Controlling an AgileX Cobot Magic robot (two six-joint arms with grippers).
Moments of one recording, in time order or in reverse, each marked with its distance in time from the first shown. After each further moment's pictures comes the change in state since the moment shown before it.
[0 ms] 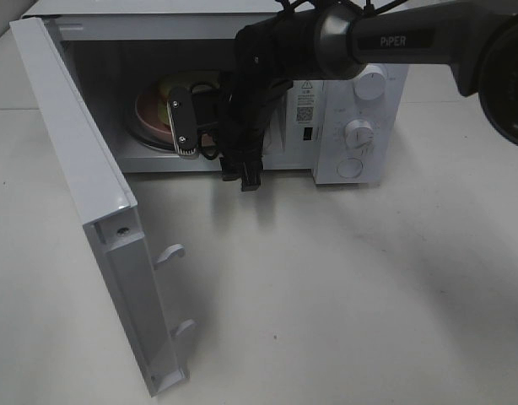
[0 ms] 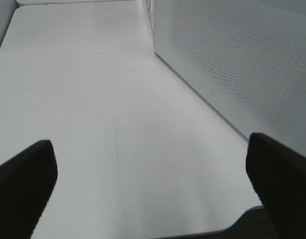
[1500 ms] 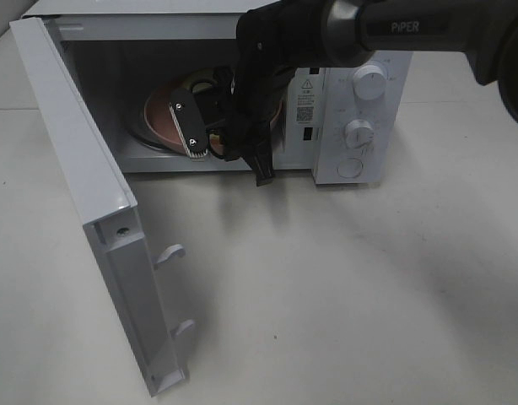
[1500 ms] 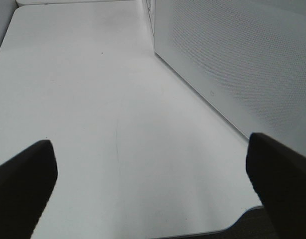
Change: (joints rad) left arm 0.000 0.000 0.000 0.000 0.000 0.000; right arm 0.001 -0.044 0.018 -0.013 0.061 -0.151
